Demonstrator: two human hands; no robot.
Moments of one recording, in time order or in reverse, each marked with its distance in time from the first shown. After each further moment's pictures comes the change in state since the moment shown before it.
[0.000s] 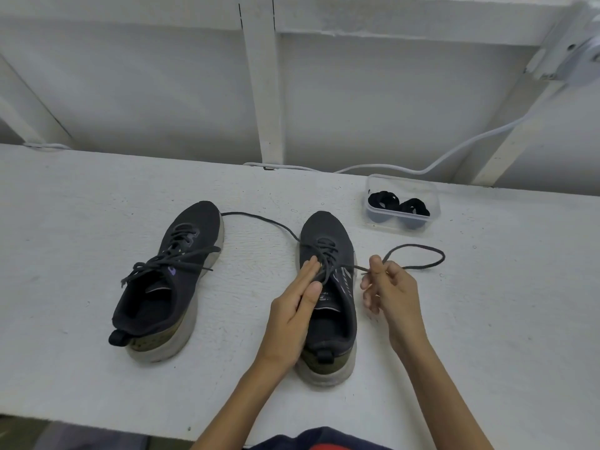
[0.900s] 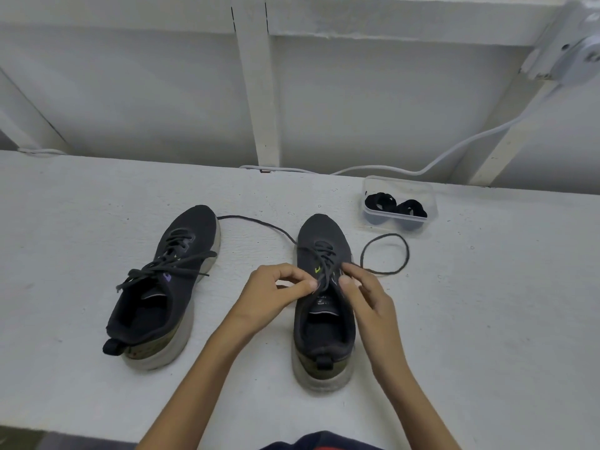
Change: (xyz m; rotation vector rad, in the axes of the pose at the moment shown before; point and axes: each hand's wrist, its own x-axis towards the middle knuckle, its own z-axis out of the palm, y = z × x) left_hand 0.035 0.027 -0.039 0.175 -0.119 -0.100; right_hand -0.029 0.010 0.021 -0.127 -0.050 -0.124
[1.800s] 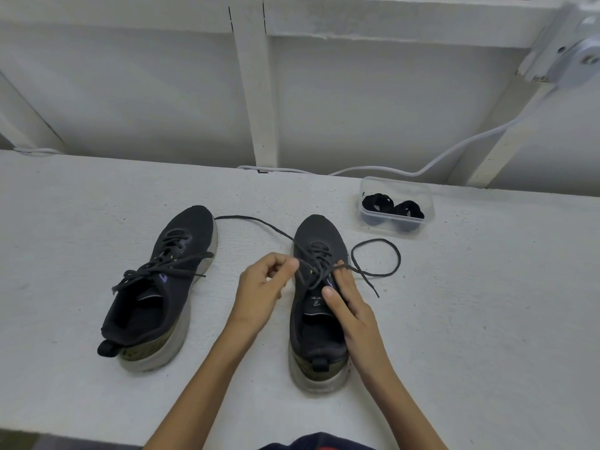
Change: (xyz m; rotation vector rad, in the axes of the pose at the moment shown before) left_hand 0.004 -0.003 0.007 -0.075 0.220 0.046; right_hand 0.001 0.019 0.010 0.016 -0.210 -0.016
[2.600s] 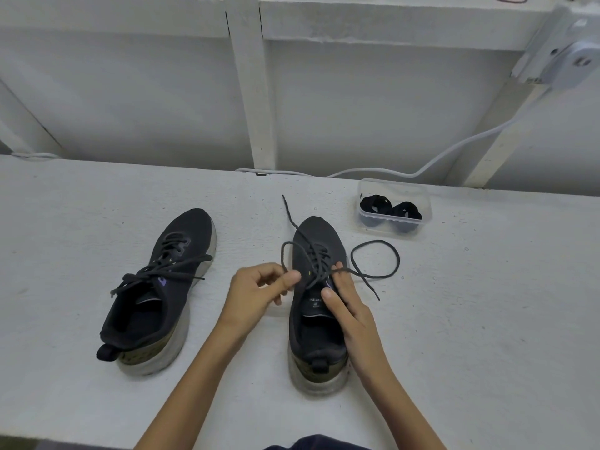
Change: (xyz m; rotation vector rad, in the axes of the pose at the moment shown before) left_hand -0.001 0.000 -0.012 -0.060 -0.078 -0.010; right_hand -0.001 -0.002 0.001 0.036 0.002 -0.005
